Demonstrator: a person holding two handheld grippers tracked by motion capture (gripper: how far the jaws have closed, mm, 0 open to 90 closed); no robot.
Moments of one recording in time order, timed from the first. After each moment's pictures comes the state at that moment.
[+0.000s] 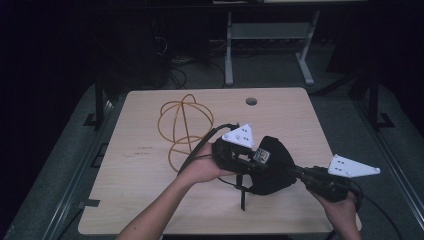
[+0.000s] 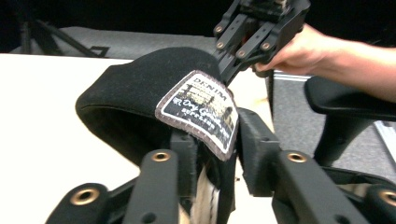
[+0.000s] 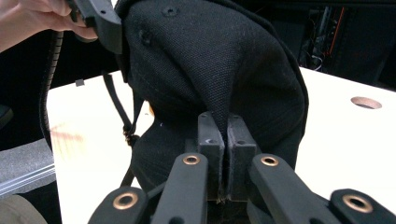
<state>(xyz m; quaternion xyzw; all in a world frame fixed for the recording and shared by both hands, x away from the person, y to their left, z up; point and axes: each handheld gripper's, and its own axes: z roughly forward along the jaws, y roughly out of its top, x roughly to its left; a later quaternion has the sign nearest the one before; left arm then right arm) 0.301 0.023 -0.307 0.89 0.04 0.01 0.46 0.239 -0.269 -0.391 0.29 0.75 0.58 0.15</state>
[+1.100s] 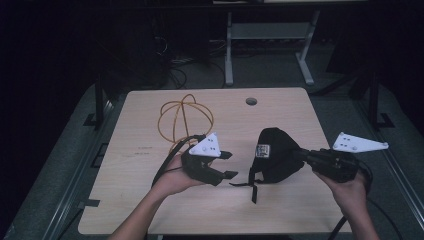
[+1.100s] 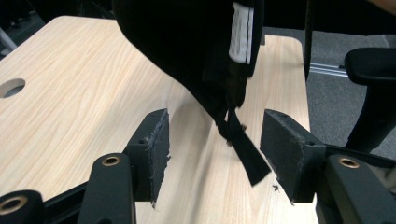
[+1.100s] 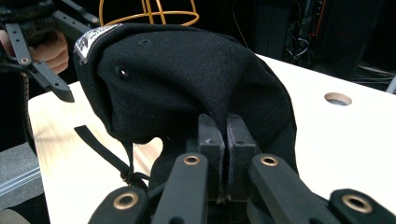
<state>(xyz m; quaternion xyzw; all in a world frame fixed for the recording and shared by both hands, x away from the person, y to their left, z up) 0.288 0.088 -0.332 0.88 0.09 0.07 0.45 0.264 -0.276 -0.346 0.32 0.76 0.55 0.14</state>
